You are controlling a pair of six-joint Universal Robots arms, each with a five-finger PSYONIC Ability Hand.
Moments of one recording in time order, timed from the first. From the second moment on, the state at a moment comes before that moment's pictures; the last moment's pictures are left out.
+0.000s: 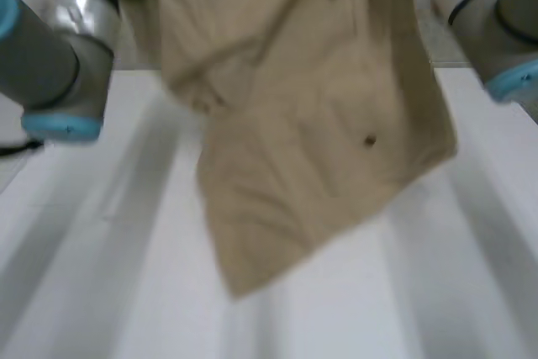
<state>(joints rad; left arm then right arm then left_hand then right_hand) 4.34 -2.01 -1.05 3.66 -1.56 3.52 1.93 -0.91 0.51 -0.05 1.31 2.90 1.13 1.19 1.19 1.19 0.96 0.98 1.17 1.18 1.19 0.97</state>
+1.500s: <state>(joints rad) 4.13 -1.41 -1.97 2.68 -1.58 3.56 1.84 -1.44 1.81 0.65 1.23 2.16 1.13 1.20 1.19 1.19 0.96 0.98 1.17 1.18 1.19 0.98</state>
